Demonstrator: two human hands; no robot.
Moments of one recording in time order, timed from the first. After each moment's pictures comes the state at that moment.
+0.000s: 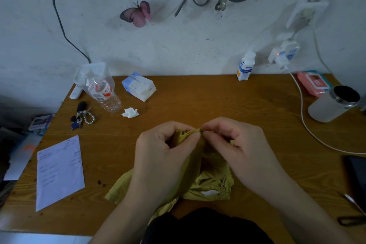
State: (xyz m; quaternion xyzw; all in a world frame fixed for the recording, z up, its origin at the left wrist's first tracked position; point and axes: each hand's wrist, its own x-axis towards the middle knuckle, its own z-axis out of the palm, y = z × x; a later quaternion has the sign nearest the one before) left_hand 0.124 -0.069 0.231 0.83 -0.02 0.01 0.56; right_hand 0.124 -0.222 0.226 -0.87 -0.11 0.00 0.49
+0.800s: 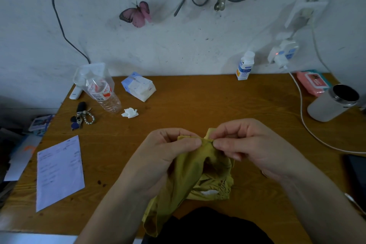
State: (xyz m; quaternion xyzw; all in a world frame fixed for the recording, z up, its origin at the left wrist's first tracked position) left_hand 0.136 -0.060 0.231 0.58 0.08 -0.30 0.75; right_hand 0.141 -0.250 0.220 -0.69 -0.10 0.25 0.68
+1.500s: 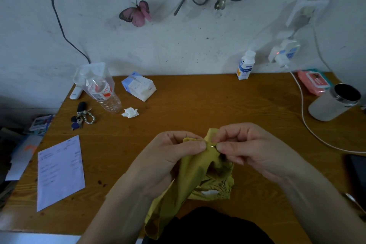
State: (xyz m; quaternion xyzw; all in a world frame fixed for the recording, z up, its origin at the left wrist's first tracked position) left_hand 0.140 -0.063 0.222 0.57 0.07 -0.34 0.74; right_hand 0.141 -0.253 0.211 -0.64 -0.10 0.28 0.71
